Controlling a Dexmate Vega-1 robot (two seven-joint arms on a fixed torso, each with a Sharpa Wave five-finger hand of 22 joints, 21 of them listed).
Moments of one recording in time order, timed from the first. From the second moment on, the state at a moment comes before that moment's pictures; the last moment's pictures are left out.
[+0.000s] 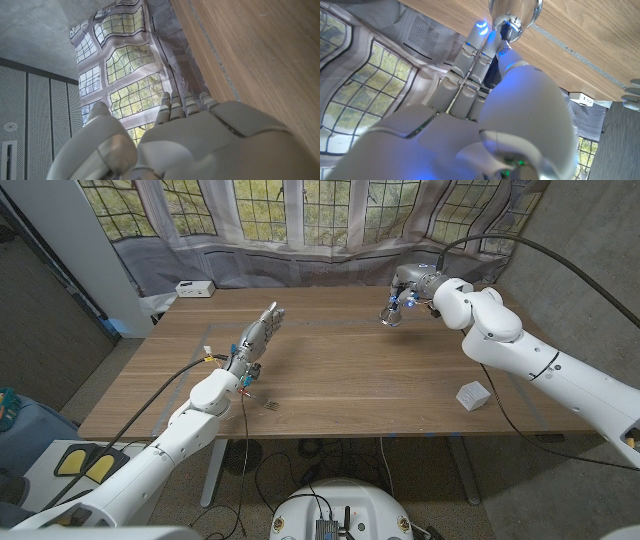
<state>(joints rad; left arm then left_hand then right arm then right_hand) 0.96 0.60 0.38 -1.49 -0.55 -0.37 -0.04 0.24 0.08 0.10 -0.06 0.19 0.17 0.11 0.19 0.17 0.11 0.06 0.22 0.19 0.03 0.08 0.19 0.17 -0.11 0.14 0.20 0.18 -0.56 -0.88 -0.68 -2.05 -0.69 -0.55 0.34 1.29 0.12 0.33 -0.15 0.17 1.06 -0.02 0.26 0.22 1.01 -0.04 0.39 0.23 1.18 -0.22 0.44 0.38 1.15 -0.16 0.51 0.19</state>
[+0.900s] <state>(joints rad) 0.96 0.62 0.39 -1.51 -0.56 -0.37 -0.07 0.24 0.08 0.11 -0.06 0.19 0.18 0.11 0.19 0.17 0.11 0.06 0.22 0.19 0.03 0.08 0.19 0.17 -0.11 0.14 0.20 0.18 -0.76 -0.95 -0.47 -2.22 -0.50 -0.54 0.25 1.29 0.12 0.33 -0.15 0.17 1.06 -0.02 0.25 0.22 1.01 -0.04 0.39 0.23 1.19 -0.22 0.42 0.39 1.14 -0.16 0.52 0.19</state>
